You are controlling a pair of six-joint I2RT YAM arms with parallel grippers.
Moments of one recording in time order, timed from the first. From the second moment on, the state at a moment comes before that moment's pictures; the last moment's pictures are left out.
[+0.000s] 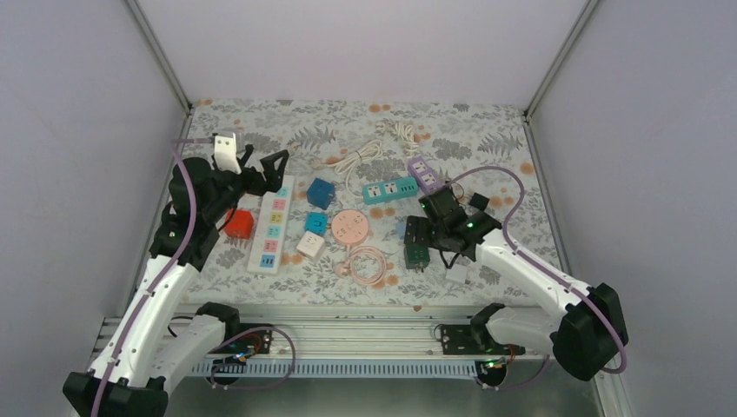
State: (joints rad) left arm -0.23 0.82 0.87 -0.21 0.23 -0.31; right arm 0.62 1.15 0.80 -0.71 0.13 0.68
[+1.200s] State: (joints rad) left arm -0.23 0.86 0.85 -0.17 0.34 -0.34; right arm 0.74 1.10 0.79 -0.58 0.23 0.81
